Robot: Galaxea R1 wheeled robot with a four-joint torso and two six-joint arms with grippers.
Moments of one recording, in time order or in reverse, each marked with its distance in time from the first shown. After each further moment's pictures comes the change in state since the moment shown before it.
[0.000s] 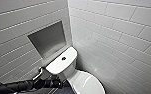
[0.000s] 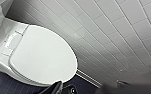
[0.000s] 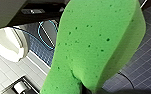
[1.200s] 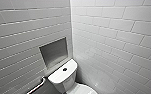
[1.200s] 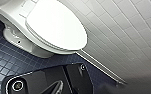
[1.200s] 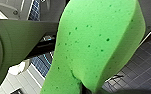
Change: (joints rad) left arm 0.521 -0.056 -0.087 0.172 -0.176 0.100; right arm -0.008 0.008 0.000 0.000 -0.046 0.000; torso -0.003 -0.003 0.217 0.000
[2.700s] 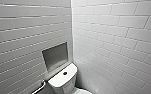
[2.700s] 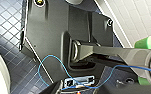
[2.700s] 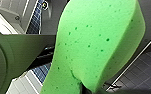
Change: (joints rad) left arm 0.448 0.252 -0.454 0.467 -0.013 -0.539; right arm -0.010 -0.003 -0.001 0.001 -0.003 -0.001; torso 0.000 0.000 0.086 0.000
